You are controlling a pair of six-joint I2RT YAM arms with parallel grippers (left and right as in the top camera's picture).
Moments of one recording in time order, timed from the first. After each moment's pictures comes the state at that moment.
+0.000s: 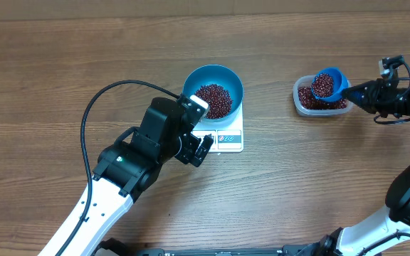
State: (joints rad) left arm -0.55 1.19 1.04 -0.66 0.02 0.06; right arm -0.52 1.88 1.48 -1.06 -0.93 -0.27
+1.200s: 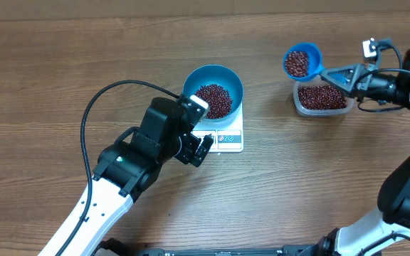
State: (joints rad) left arm -0.55 1.19 1.04 -0.66 0.02 0.06; right arm -0.38 1.85 1.54 -1.13 -1.31 -0.23
